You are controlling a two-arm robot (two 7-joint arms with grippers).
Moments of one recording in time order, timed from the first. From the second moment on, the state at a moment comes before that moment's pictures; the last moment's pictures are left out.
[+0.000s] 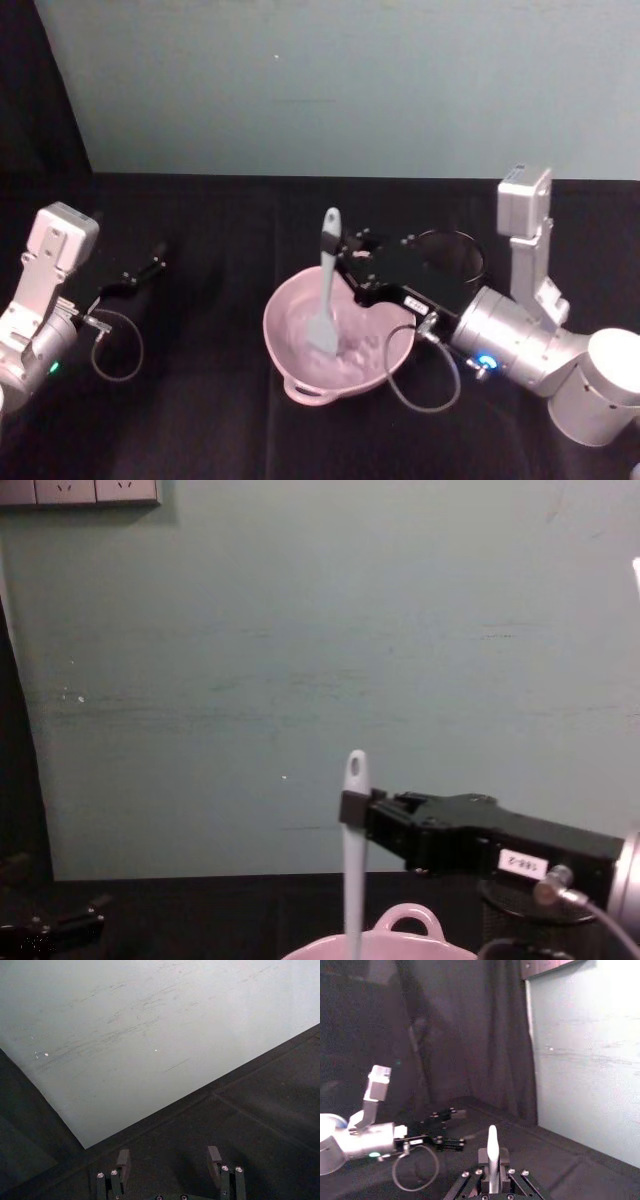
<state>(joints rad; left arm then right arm) -0.20 0.60 0.45 -1.41 -0.25 -0.12 0.03 0.26 0.39 -0.46 -1.53 0.53 -0.04 0.54</state>
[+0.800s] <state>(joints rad) -0.20 0.60 0.45 -1.41 -0.25 -0.12 0.03 0.38 0.31 -0.49 -1.33 0.50 -0.09 0.53</state>
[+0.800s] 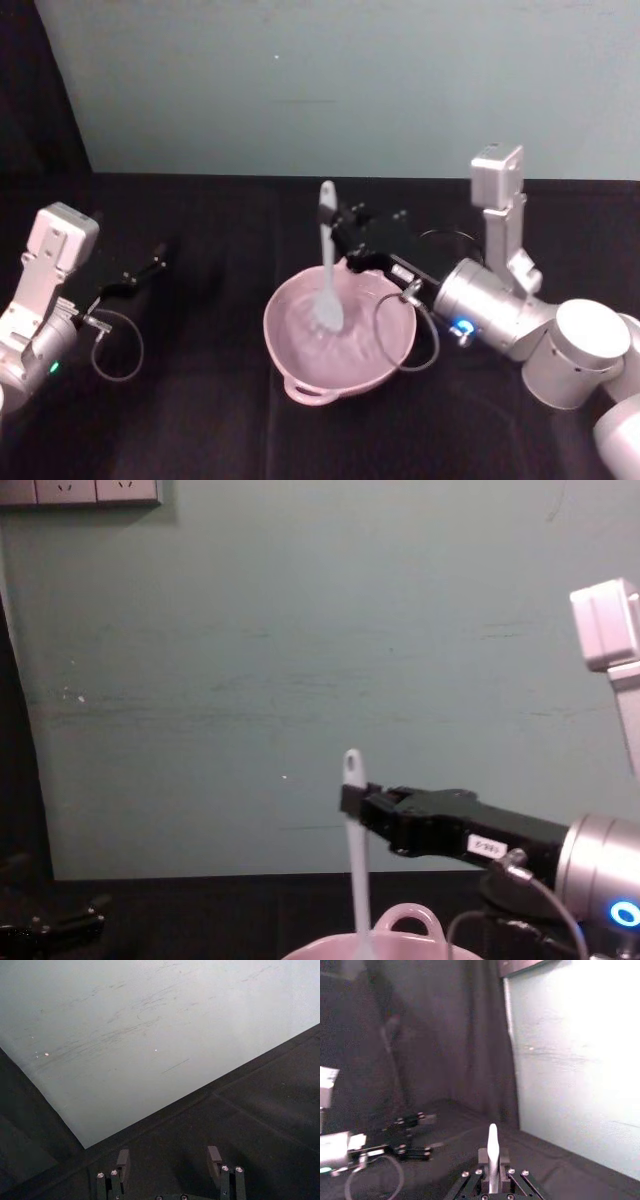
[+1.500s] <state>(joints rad) -0.20 0.60 0.45 -1.41 -0.25 -0.12 0.03 0.32 0.37 -0.41 -1.40 0.50 -0.08 0.51</state>
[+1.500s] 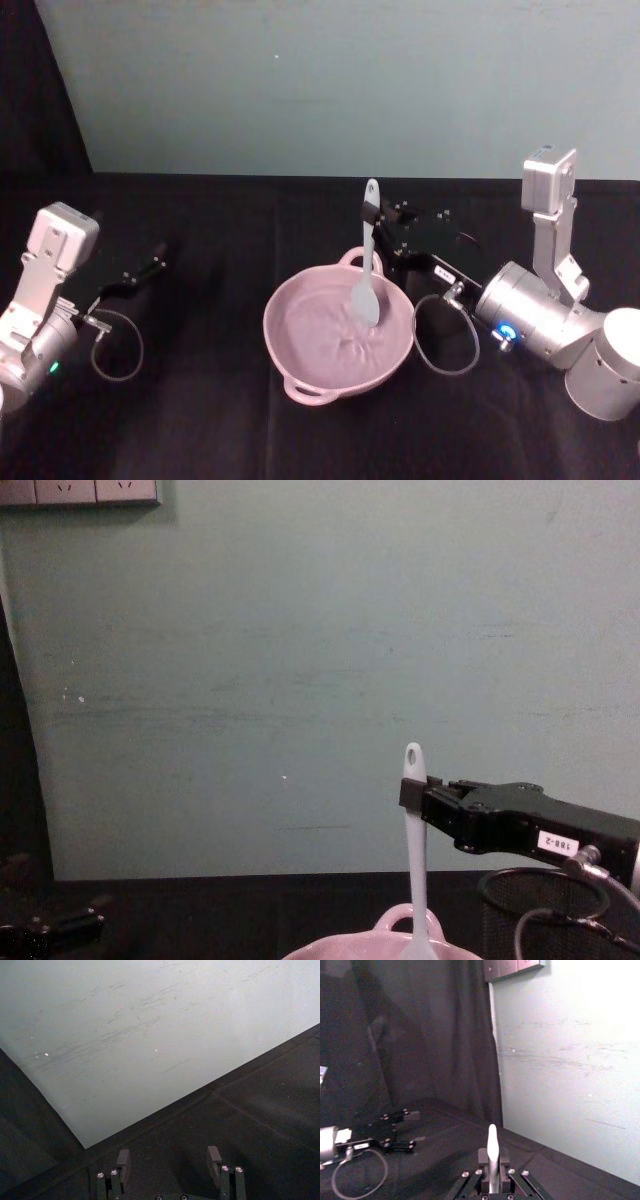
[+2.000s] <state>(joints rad) -0.20 0.60 0.45 -1.41 -0.25 -0.12 0.03 0.24 0.38 -0.47 -1.52 0.50 -0.06 0.54</state>
